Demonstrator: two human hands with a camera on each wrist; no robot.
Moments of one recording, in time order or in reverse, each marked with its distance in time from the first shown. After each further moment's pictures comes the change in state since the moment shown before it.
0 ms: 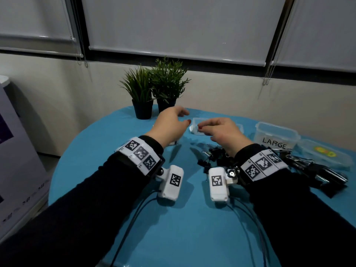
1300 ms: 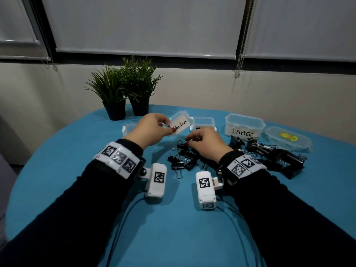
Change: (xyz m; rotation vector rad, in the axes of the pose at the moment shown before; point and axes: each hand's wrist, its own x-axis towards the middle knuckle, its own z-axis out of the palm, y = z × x) left_hand -0.012 0.027 0.028 -0.009 -0.184 -0.110; right_hand -0.017 0.052 -0.041 -0.465 -0.023 -0.072
